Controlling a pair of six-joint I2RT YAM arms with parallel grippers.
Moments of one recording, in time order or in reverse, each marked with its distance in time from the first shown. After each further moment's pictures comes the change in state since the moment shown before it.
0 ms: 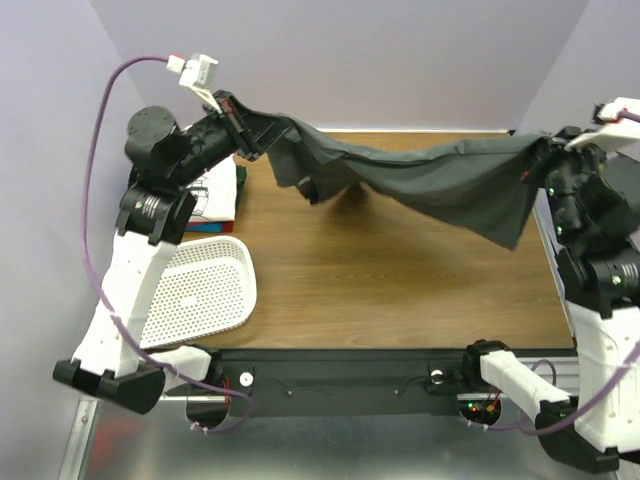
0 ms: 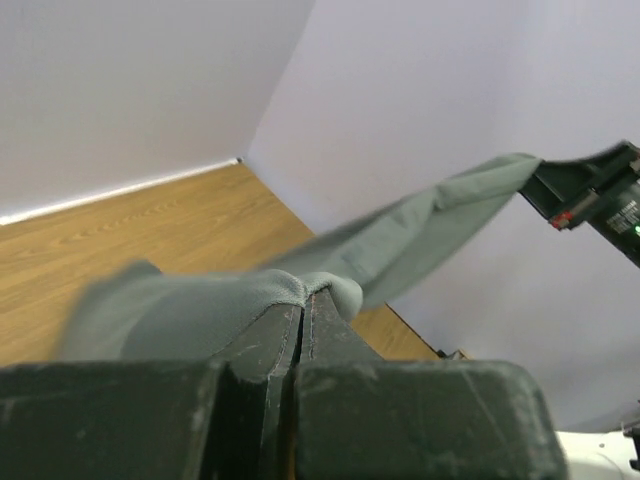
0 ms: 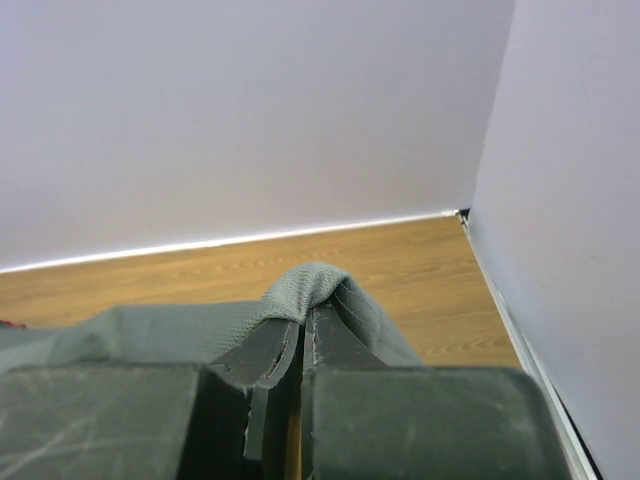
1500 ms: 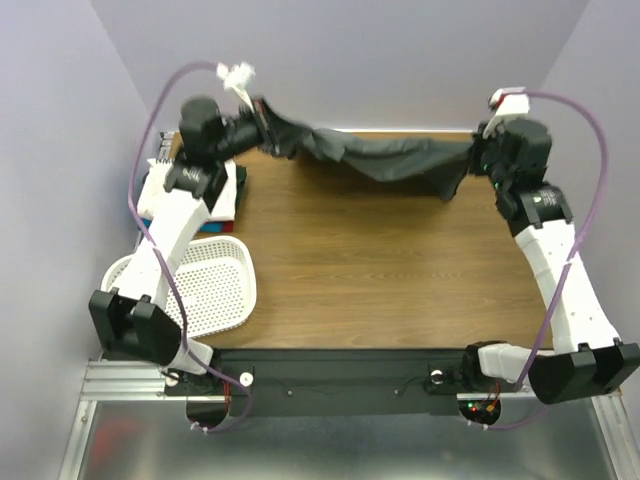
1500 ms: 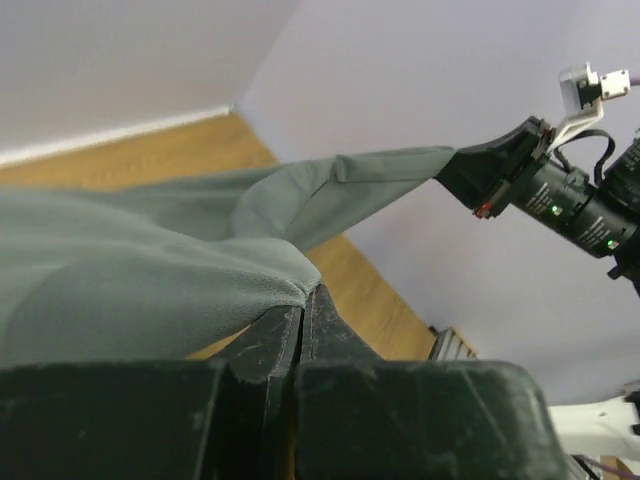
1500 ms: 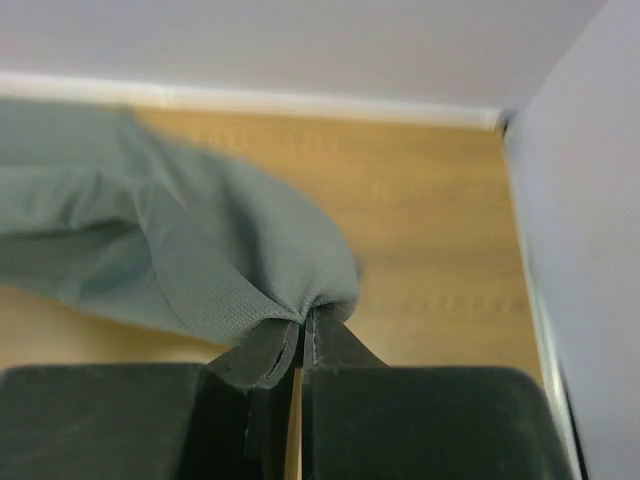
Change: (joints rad) left arm 0.060 0.260 0.000 0.155 0.152 -0.064; right arm 0.000 0.283 -0.083 0.109 -0.079 -0.122
